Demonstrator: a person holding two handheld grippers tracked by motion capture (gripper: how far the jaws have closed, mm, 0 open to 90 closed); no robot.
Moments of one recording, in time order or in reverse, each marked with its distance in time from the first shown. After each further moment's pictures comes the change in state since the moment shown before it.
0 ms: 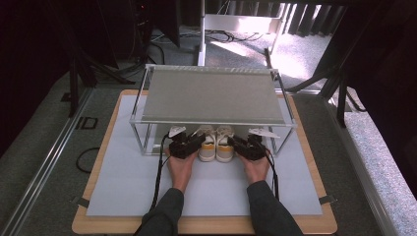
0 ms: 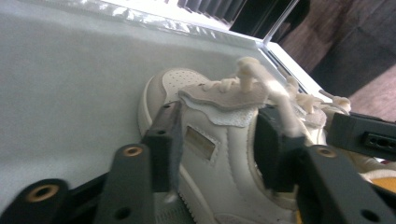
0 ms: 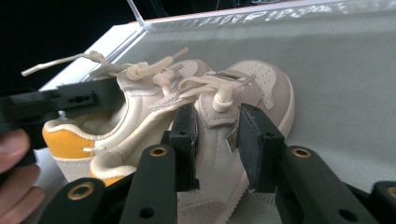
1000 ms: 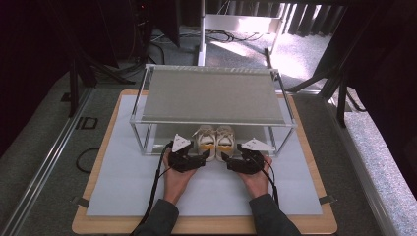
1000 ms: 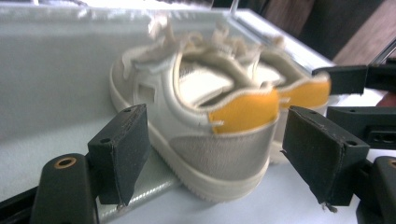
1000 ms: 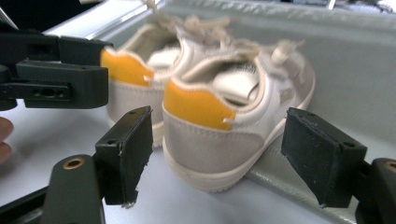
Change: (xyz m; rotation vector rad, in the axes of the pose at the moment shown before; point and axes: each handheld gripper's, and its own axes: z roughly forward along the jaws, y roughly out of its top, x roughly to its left) left arm -0.022 -0.020 -0.031 0.063 -0.041 0.240; right arm 0.031 -0.024 -0.022 0.024 -0.040 -0.236
